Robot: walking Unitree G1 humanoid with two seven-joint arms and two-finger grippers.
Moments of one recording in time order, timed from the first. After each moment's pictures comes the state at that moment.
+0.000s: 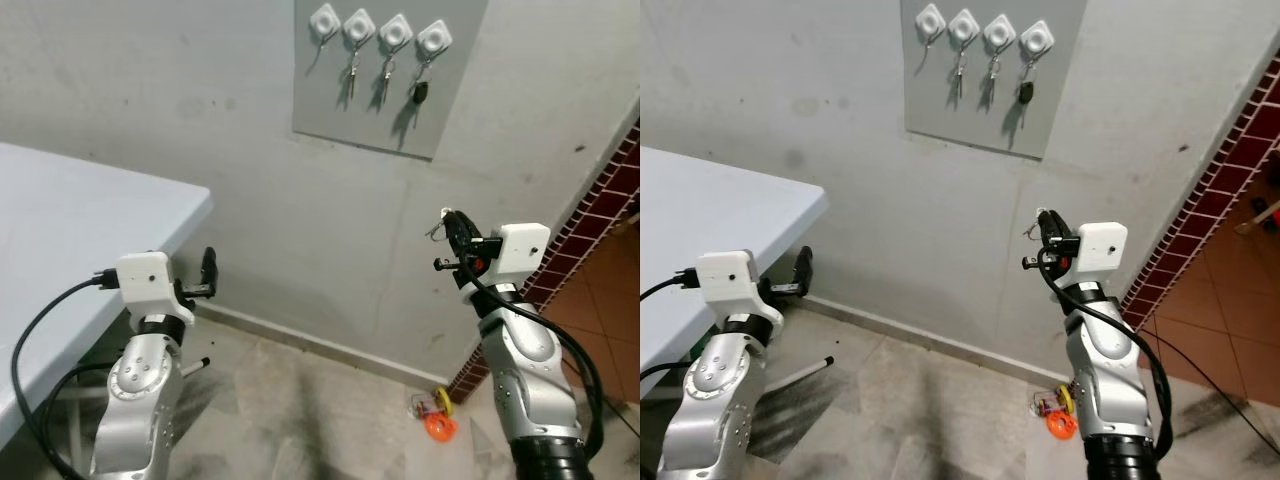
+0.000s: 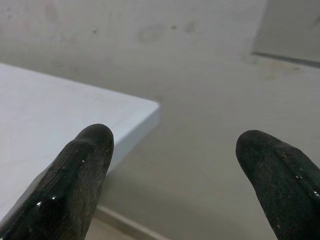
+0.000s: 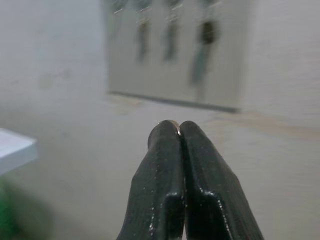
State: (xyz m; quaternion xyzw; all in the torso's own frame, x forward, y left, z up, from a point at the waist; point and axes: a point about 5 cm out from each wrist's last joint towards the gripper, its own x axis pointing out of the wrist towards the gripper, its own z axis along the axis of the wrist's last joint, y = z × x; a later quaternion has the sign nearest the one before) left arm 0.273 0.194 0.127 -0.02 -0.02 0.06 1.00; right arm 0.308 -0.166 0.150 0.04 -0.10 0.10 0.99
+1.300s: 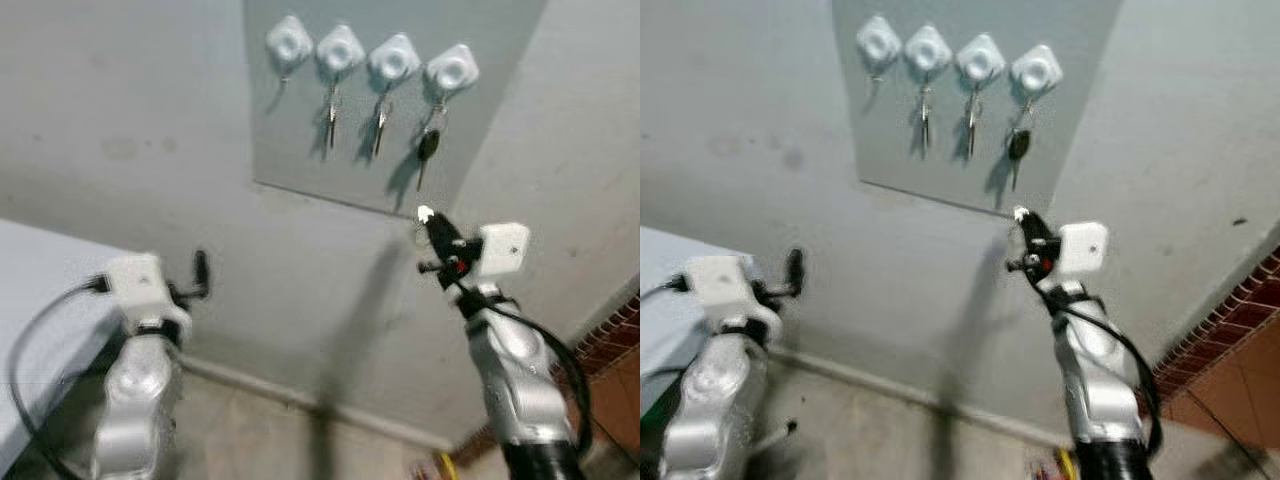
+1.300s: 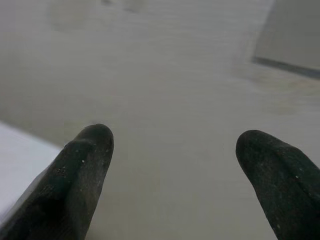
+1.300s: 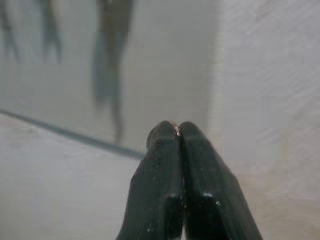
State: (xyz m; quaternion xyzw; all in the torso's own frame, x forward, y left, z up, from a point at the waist) left arm 0.273 0.182 0.125 -0.04 -0.01 0.05 1.00; right arm 0.308 -0.167 0.148 0.04 -0.09 0.11 0.99
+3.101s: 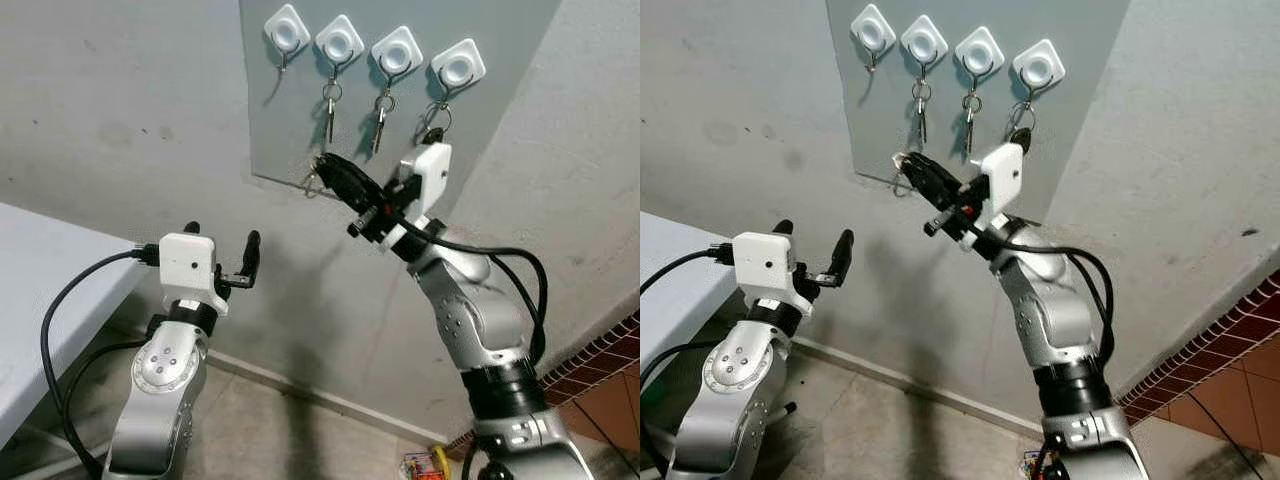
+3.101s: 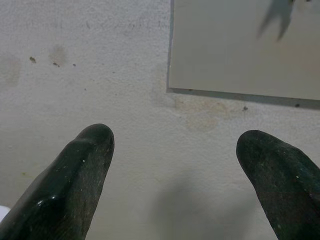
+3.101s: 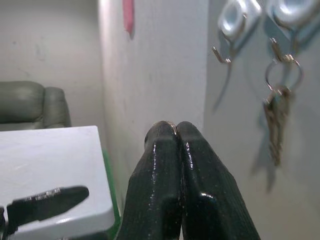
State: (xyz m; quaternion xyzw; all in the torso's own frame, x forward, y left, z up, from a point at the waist) left arm 0.270 0.144 0.159 0.02 -0.07 -0.06 1.00; right arm 0.331 -0.069 0.234 0.08 -0.18 0.45 0.87
